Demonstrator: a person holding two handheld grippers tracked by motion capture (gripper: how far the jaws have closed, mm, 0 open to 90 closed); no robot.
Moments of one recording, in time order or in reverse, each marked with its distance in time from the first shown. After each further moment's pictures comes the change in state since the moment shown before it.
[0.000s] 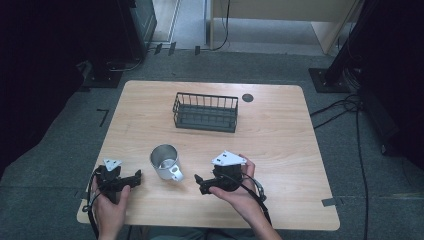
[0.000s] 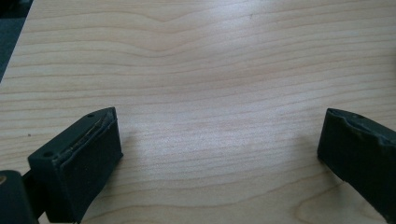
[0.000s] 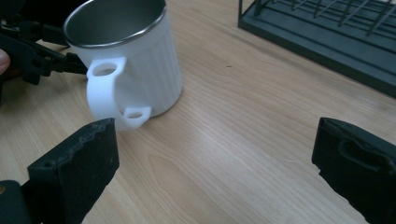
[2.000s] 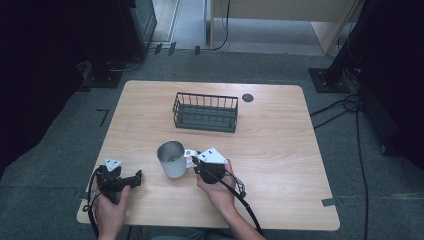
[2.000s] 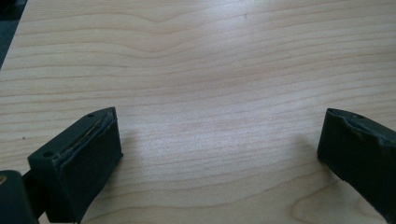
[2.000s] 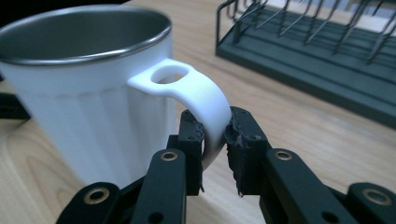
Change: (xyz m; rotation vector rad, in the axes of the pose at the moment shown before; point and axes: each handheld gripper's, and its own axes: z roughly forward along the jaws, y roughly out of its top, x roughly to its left) left arm -0.001 0.000 0.000 -0.003 -0.012 0.011; right arm 0.007 -0.002 0.058 -0.152 -0.166 0.004
